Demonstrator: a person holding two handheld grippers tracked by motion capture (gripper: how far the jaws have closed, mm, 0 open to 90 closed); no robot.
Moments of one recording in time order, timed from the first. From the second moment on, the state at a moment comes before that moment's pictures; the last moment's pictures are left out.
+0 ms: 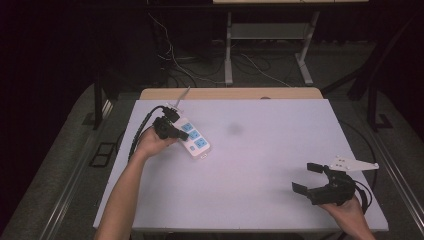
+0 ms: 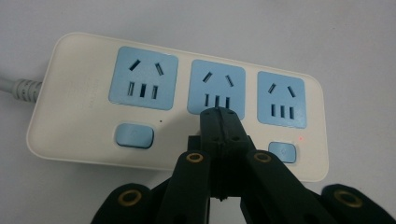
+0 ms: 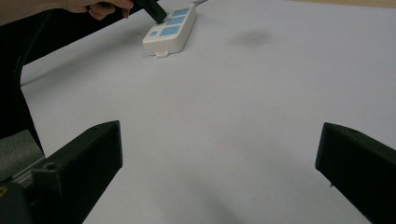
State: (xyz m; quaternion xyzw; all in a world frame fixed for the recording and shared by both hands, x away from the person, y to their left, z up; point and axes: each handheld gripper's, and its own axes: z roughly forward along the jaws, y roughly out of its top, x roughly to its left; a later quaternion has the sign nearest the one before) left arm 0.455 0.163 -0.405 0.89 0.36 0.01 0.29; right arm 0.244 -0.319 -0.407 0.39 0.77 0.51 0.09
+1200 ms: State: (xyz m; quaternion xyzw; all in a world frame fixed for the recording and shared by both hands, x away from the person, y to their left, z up) left arm 0.454 0.165 -0.407 0.88 0.37 0.01 0.31; right arm 0.245 -0.322 -0.406 0.39 0.76 0.51 0.10
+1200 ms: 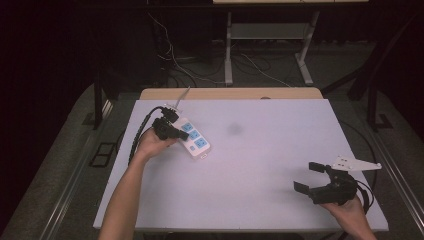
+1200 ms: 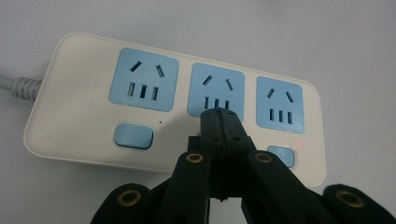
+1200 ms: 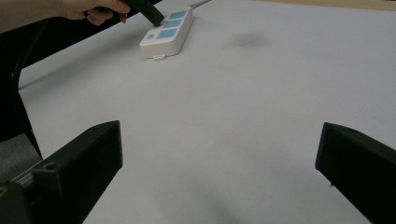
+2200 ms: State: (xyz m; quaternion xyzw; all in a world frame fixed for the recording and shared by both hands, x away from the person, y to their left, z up) left arm 0.466 0.182 -0.378 0.87 0.38 0.04 0.32; right arm 0.246 -0.322 -0.407 0.39 0.76 0.51 0.10
